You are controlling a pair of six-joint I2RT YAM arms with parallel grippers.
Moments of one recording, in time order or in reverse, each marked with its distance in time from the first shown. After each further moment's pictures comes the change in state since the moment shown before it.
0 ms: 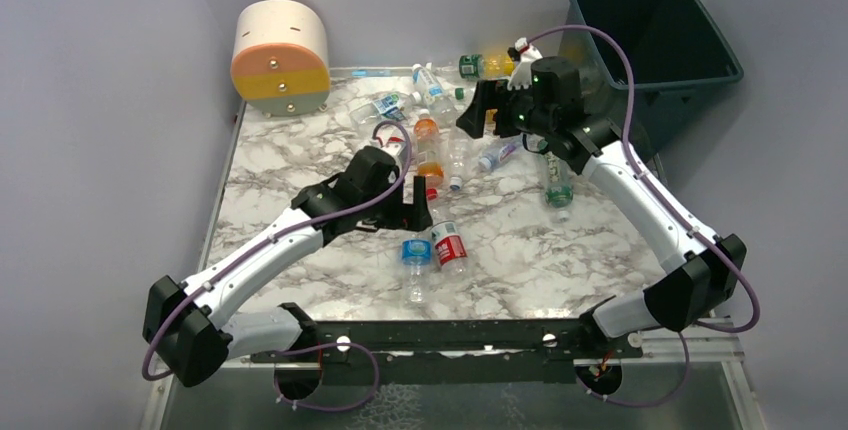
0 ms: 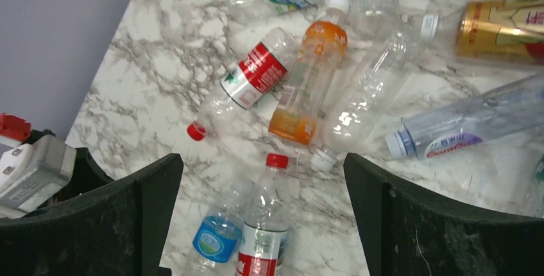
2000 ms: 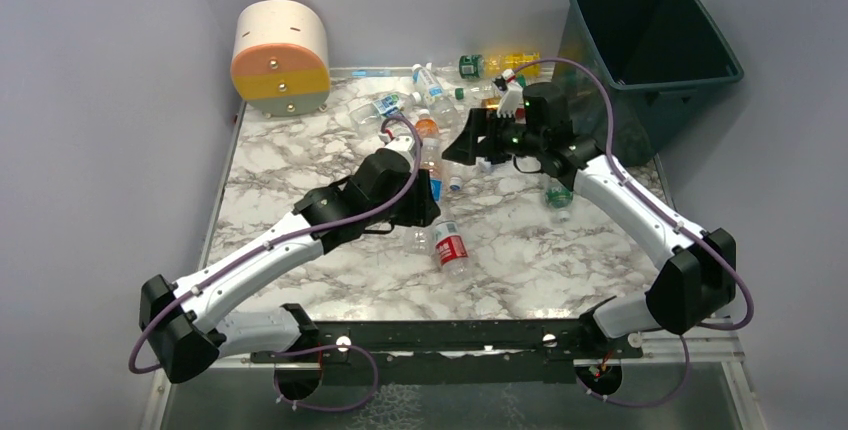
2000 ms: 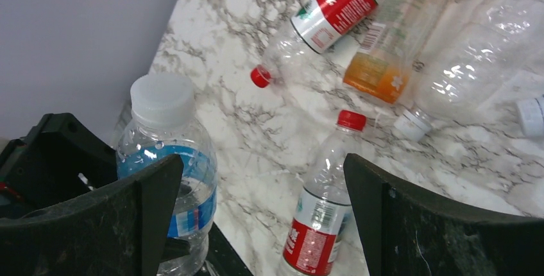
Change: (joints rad) left arm -0.150 -0.023 0.050 0.019 -0.162 -0.088; right arm 0.000 -0.019 -0.273 0.146 -0.284 0.124
